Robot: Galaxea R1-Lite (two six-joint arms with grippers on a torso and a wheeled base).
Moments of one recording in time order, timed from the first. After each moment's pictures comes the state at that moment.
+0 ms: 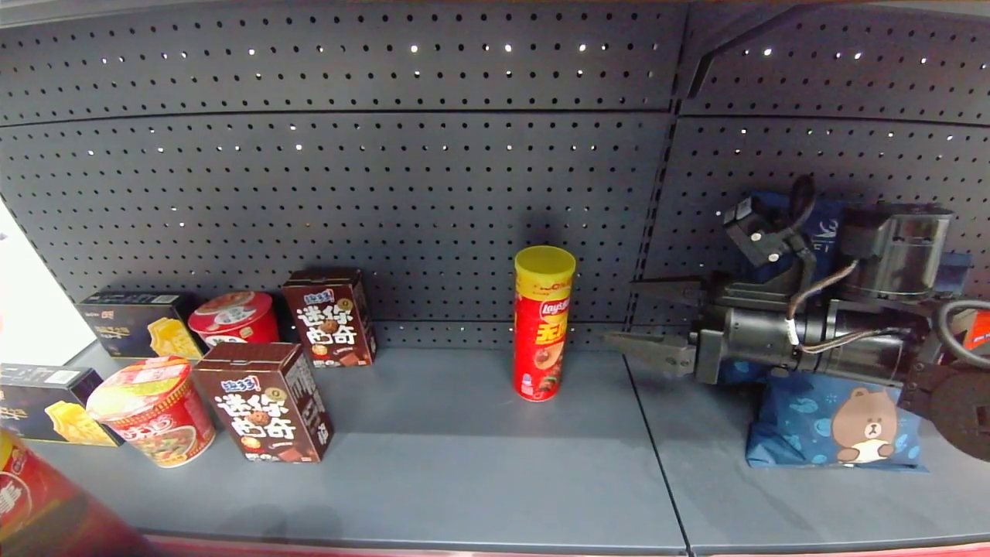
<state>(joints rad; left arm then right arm) -0.14 0.58 -0.42 0.01 -0.10 -0.01 0.43 1.67 -0.86 -0.66 0.62 -0.15</state>
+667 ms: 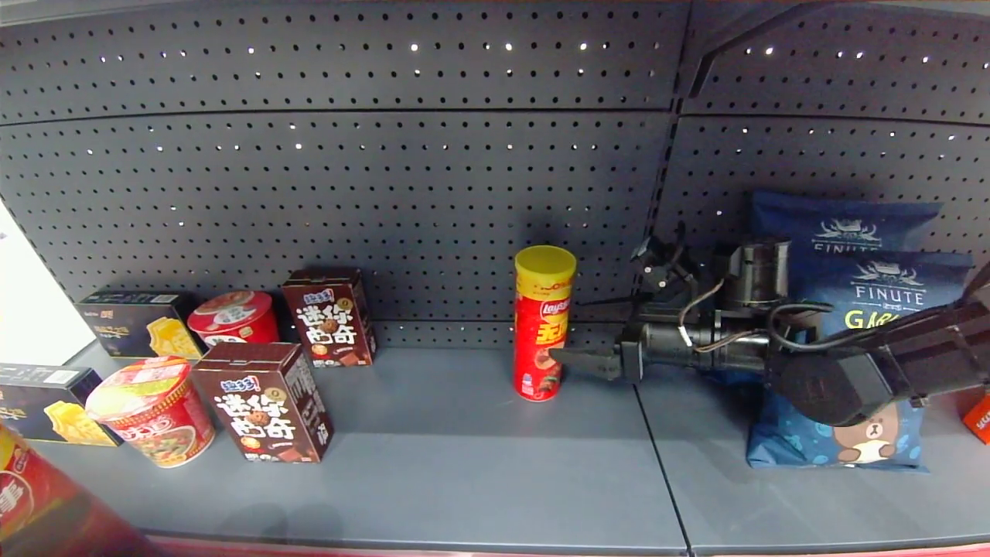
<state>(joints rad) -0.15 0.58 -0.42 0.01 -0.10 -0.01 0.44 1.96 -1.05 -0.67 0.66 -0.18</state>
